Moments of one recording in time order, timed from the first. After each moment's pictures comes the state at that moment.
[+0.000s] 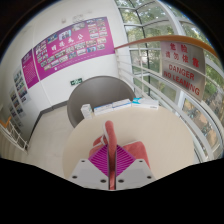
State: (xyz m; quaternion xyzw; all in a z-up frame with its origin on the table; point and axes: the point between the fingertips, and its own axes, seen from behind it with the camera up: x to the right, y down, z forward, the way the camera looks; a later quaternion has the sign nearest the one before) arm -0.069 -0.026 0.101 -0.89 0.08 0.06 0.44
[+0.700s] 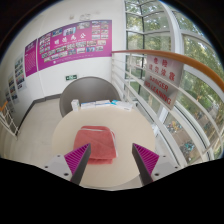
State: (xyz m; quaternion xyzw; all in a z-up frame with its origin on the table) arm 0.026 -0.163 0.166 -0.90 0.05 -0.03 0.44
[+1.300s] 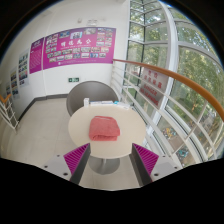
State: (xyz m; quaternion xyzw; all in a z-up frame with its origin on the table) arm -0.046 -0.352 0.238 -0.88 0.03 -0.07 0.46
